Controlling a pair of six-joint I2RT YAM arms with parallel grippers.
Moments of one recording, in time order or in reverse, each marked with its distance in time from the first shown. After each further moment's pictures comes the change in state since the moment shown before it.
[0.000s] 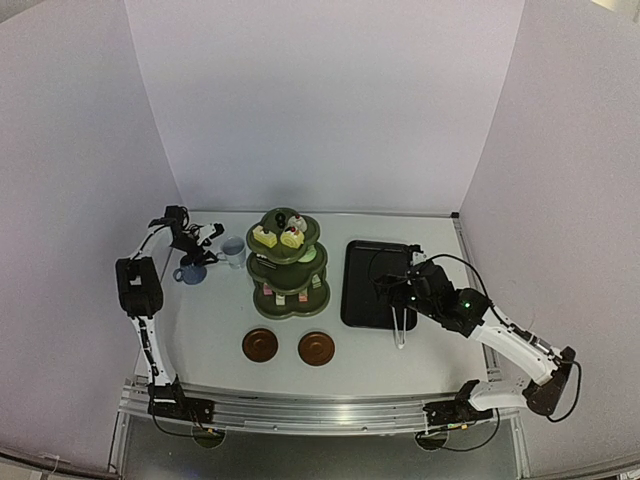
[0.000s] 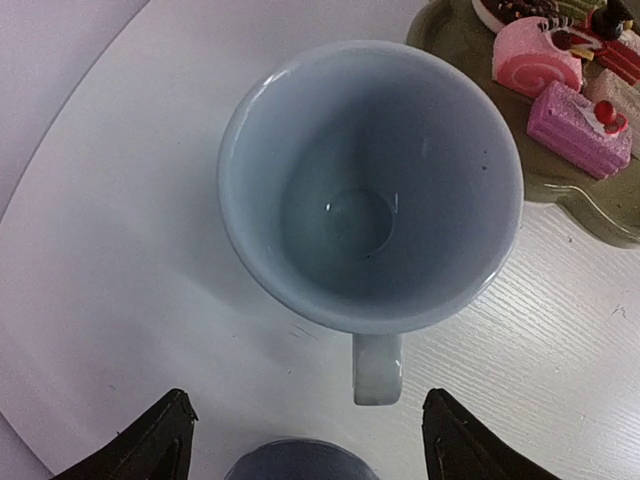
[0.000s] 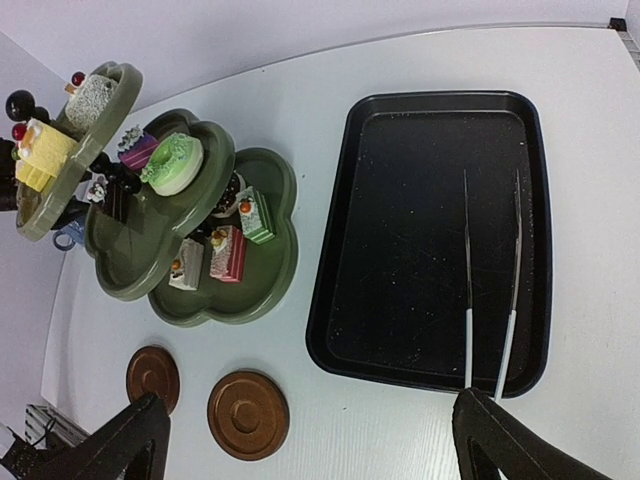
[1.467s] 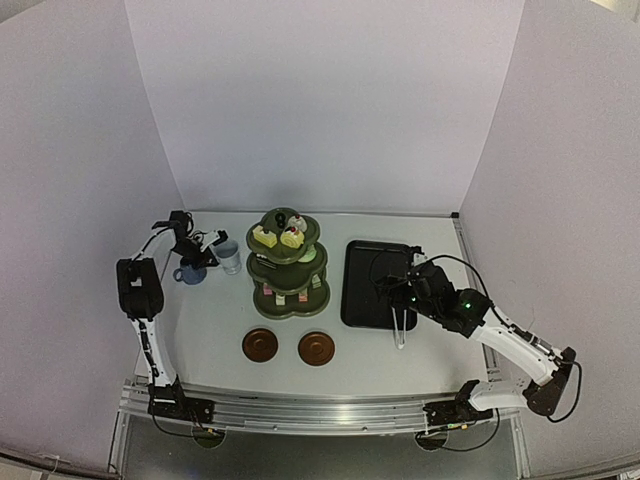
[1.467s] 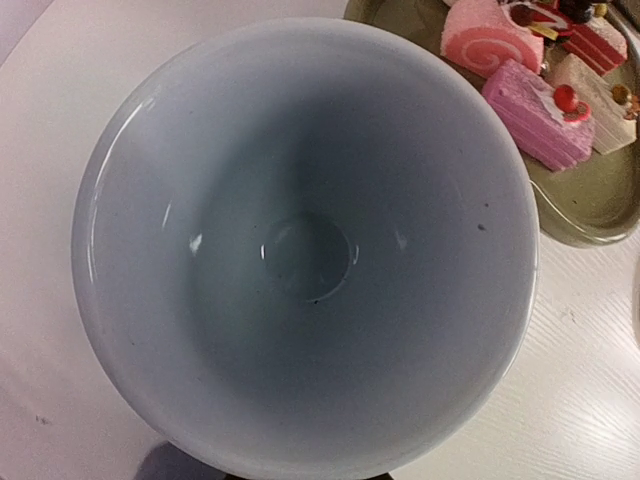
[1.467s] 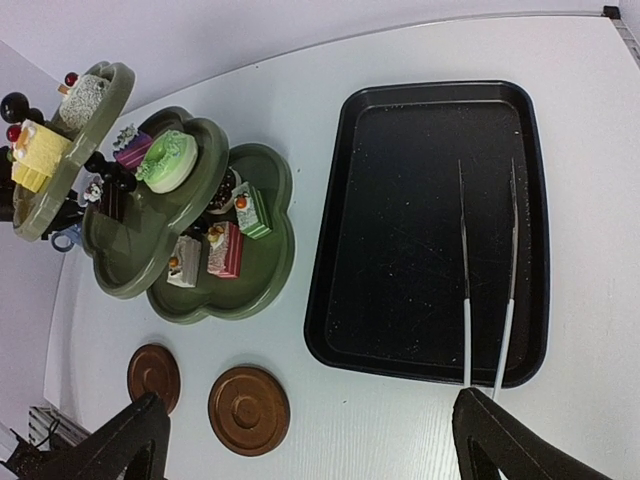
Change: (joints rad) left arm -0.035 -0.025 -0.058 -0.076 -0.025 -0.060; right arm 0.003 -0.007 0.000 -0.022 0.001 0.026
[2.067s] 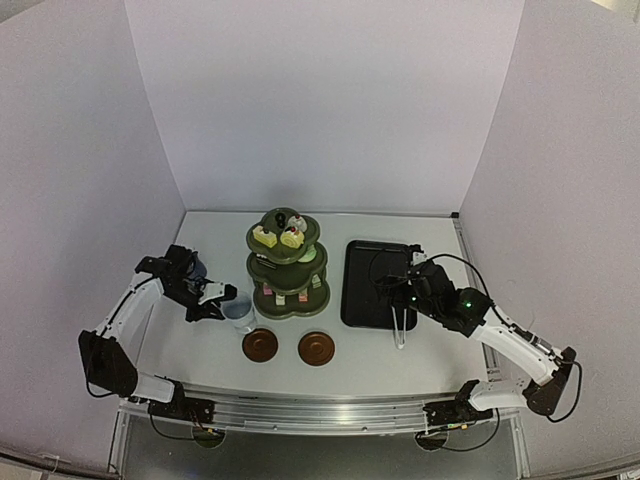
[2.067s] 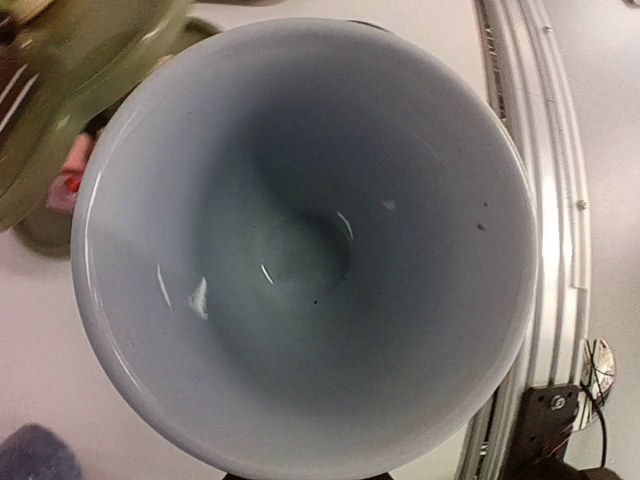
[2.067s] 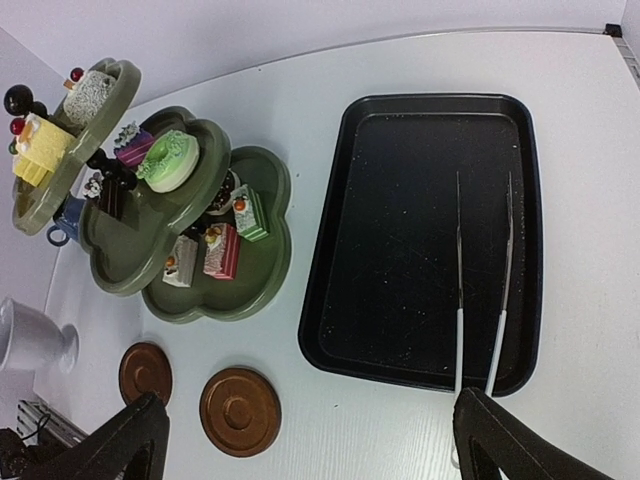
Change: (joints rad) left arm -0.211 -0.805 -0.622 -0.288 0.092 0.221; right arm 0.001 0.003 0.014 -0.006 0.010 -0.047
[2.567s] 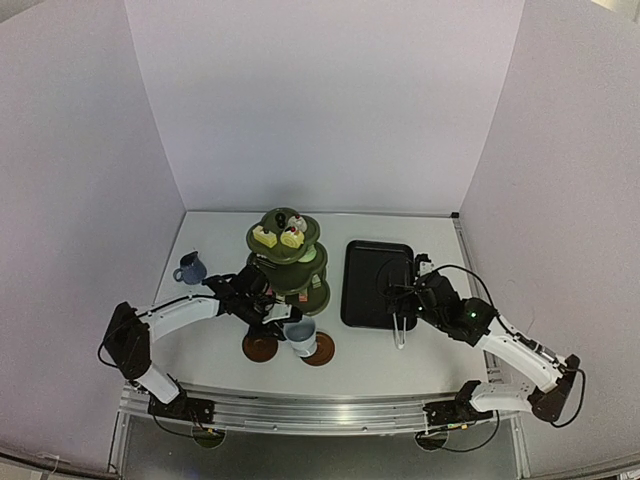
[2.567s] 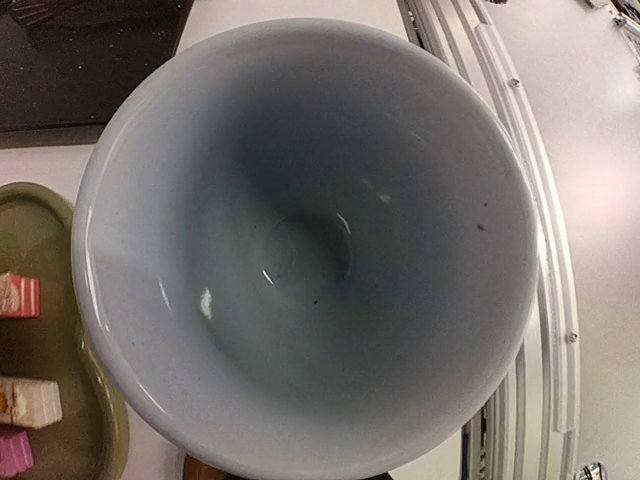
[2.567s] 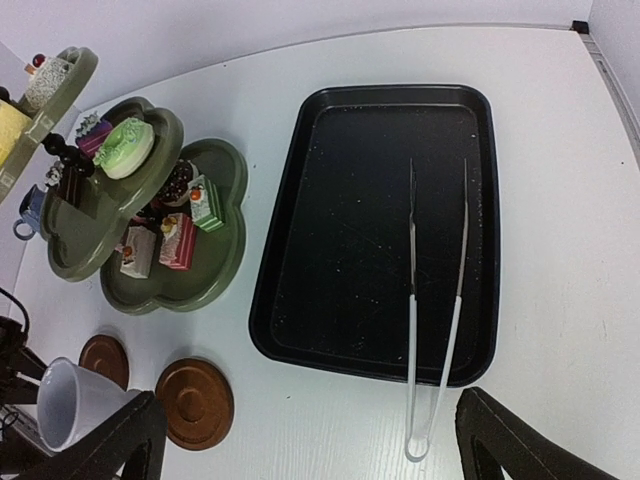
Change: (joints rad) left arm -0.556 0.184 -0.069 0.476 0.004 -0.462; right arm 0.000 -0.081 -0.110 0.000 0.056 -0.024
